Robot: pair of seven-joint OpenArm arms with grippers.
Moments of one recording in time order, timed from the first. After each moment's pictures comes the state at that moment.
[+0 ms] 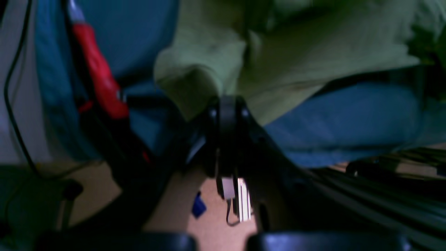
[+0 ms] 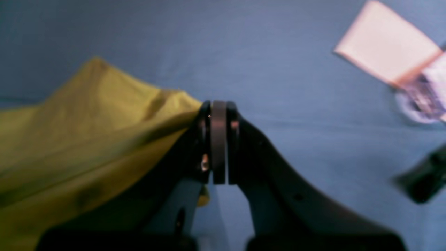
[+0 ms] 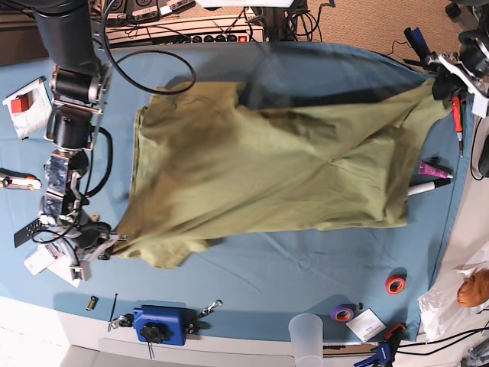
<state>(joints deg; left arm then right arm) 31.1 -15.1 -47.6 112.9 -56.3 -33.4 68.2 33.1 21.7 9.0 52.5 8.6 22.2 -34.4</state>
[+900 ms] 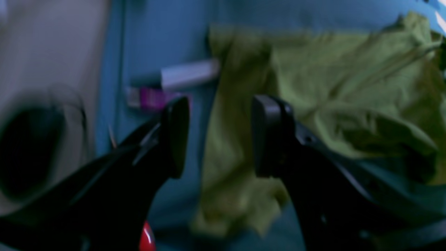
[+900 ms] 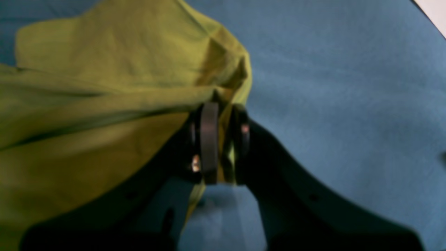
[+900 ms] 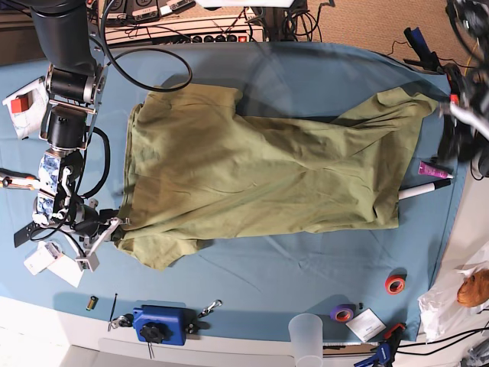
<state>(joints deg) 15.6 -18.4 -43.1 112.6 -51.8 -31.2 58.8 32.9 22.6 9.0 52.5 15.3 31.4 -49.3</state>
